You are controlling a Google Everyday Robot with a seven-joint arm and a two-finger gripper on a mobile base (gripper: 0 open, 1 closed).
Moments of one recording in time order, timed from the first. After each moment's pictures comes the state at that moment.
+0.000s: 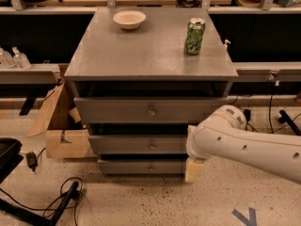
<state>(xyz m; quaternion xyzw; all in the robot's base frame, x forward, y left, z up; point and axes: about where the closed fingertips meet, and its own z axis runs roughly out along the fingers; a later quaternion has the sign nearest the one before) 0.527 -0.159 0.610 -0.64 0.74 -0.09 0.17</state>
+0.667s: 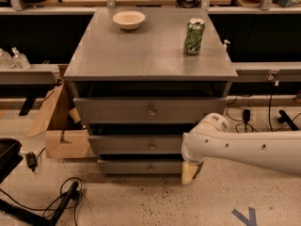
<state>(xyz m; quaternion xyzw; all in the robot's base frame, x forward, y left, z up) 0.550 -0.151 0.533 -0.66 0.74 -0.07 0.14</state>
